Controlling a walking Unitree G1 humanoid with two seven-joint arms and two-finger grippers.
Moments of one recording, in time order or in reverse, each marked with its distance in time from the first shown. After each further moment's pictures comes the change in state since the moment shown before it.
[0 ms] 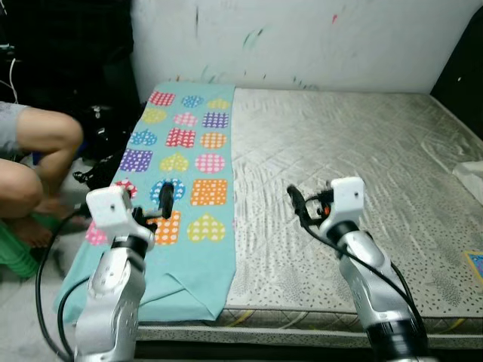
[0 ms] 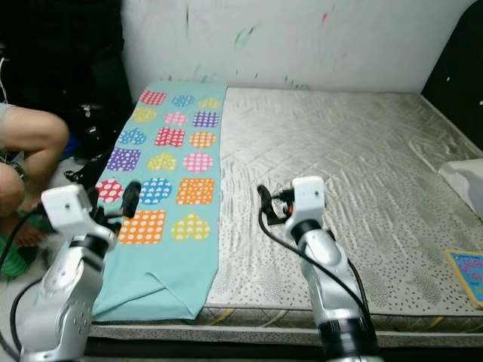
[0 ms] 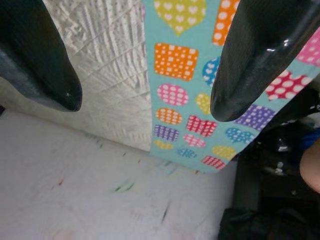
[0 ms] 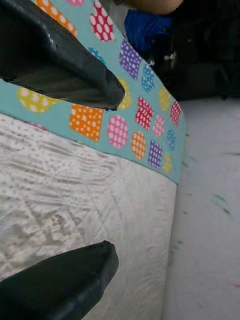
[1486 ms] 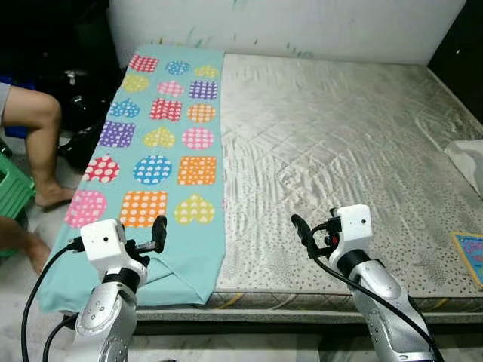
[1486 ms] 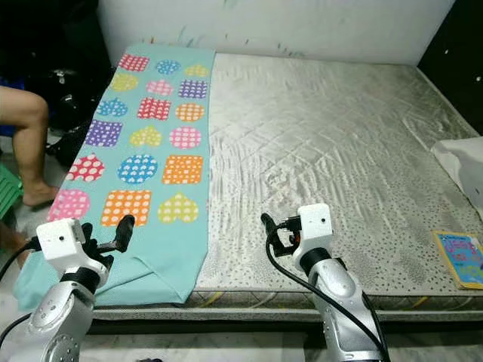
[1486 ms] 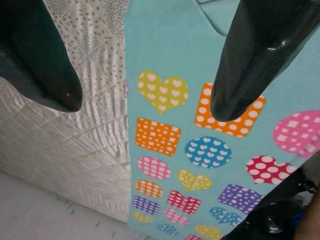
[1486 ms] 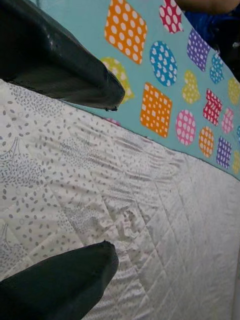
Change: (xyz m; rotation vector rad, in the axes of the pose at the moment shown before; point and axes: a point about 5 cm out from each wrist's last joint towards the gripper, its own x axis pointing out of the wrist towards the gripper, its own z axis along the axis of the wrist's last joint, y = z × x) left arm -0.040 0.018 -0.029 -0.002 0.162 0.090; right arm -0.046 -0.003 -0.026 0.002 0.139 0.040
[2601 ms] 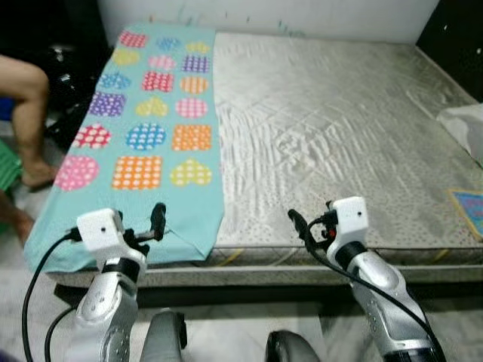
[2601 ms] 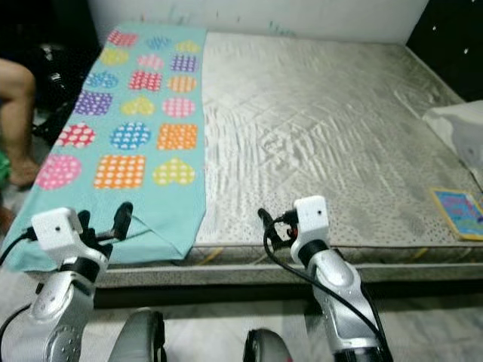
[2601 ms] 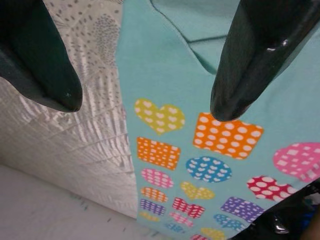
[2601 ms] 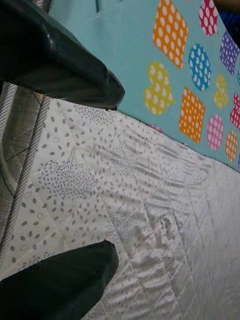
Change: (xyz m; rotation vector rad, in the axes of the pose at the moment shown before) left arm 0.009 -0.008 0.014 -0.009 -0.084 -0.024; right arm 0.012 -0.002 0.010 -0.040 -0.022 0.035
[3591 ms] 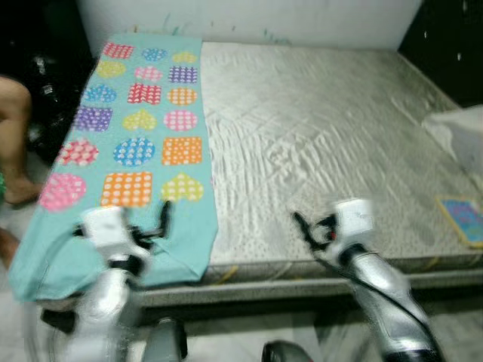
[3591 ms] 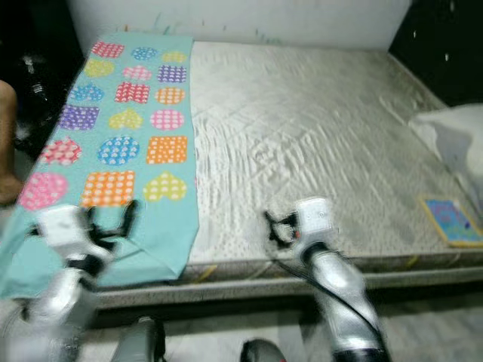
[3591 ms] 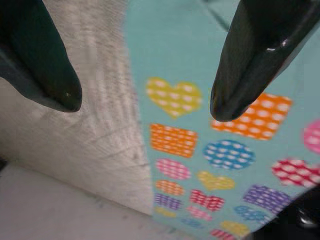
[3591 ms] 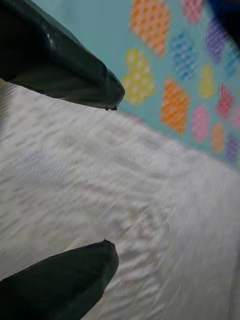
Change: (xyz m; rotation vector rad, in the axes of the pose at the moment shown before) left arm 0.001 0.008 0.002 0.025 -0.006 0.005; right arm 0.008 0.012 0.005 -0.006 -0.032 0.040
